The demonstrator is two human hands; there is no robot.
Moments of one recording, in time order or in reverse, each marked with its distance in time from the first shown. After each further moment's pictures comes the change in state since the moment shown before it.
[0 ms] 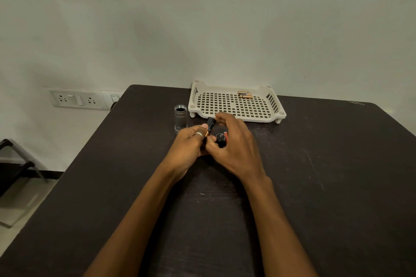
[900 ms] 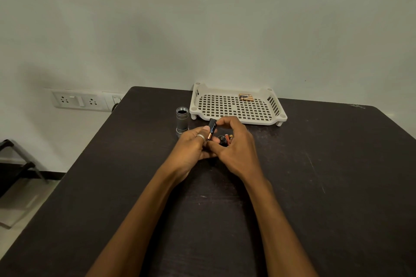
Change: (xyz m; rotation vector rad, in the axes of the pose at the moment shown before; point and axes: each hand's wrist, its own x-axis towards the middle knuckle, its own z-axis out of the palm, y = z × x) left_hand 0.001 0.002 0.001 -0.016 0.019 -0.040; right_hand 0.005 0.008 0.005 0.308 -0.046 0.209
